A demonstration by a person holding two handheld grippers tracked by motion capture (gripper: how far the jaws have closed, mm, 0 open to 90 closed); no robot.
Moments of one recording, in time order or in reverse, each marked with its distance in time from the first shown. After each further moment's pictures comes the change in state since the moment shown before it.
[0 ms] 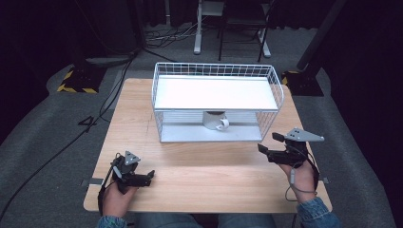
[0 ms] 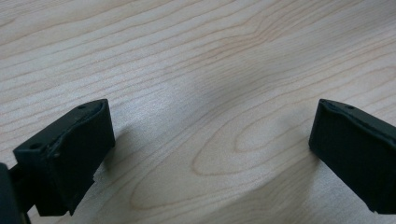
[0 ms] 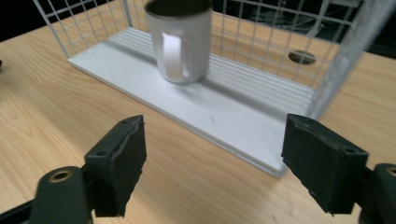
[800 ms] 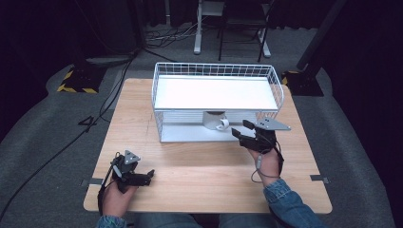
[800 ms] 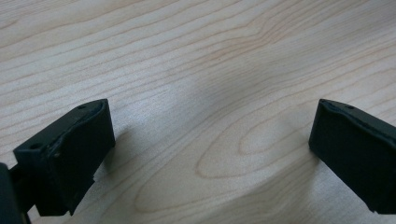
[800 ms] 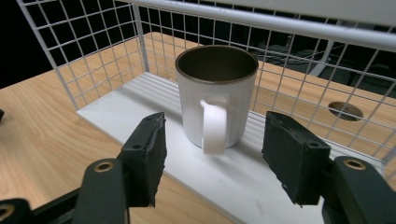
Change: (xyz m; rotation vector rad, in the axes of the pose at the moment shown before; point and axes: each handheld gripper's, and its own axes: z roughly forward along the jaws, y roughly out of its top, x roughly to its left) left arm 0.002 0.000 0.000 -0.002 0.000 0.003; right arm 0.042 0.037 0.070 -0.135 0.025 -0.016
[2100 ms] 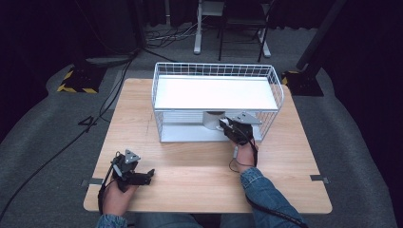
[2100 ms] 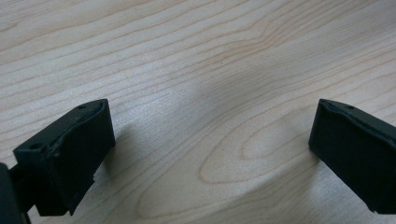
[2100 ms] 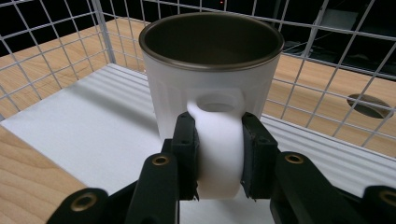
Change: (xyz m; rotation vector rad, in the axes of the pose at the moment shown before) left arm 0.001 0.002 0.002 -0.001 0.001 -0.002; right arm 0.005 -0.018 0.089 0.019 -0.089 0.014
